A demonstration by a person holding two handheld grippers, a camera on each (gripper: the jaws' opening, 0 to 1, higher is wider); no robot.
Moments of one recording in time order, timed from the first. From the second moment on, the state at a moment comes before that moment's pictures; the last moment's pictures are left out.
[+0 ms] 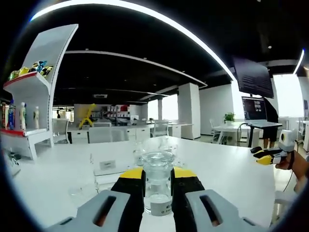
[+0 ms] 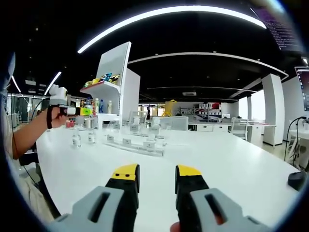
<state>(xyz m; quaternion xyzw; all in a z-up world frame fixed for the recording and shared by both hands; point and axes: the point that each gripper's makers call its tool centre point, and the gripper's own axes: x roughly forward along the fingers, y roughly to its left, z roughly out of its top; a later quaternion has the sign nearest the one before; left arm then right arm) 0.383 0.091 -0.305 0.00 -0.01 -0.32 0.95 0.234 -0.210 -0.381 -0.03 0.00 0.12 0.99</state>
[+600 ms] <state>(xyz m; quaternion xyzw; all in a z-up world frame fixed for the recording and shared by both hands) 0.433 0.075 -0.312 0.00 -0.01 -0.30 0.95 0.241 -0.217 -0.391 -0.03 0.01 0.12 0.99</state>
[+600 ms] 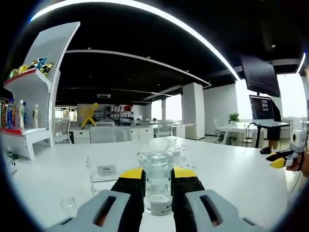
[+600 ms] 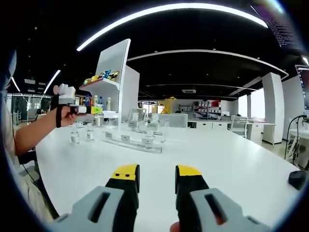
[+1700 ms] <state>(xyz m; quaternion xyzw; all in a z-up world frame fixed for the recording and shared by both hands) 0.487 0.028 -0.305 0.00 -0.02 -0.30 0.95 0.244 -0.224 -0.400 -0.04 0.03 0.11 0.99</state>
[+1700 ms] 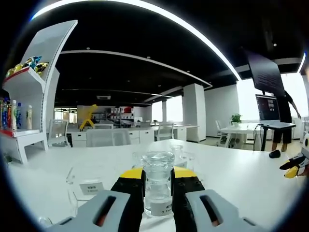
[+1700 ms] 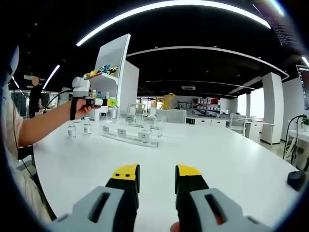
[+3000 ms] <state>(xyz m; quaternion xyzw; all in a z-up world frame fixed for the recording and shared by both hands) 0.528 0.009 -0.322 0.00 -0.03 -0.29 0.96 0.252 -0.237 -0.407 -0.04 0.04 0.10 0.99</state>
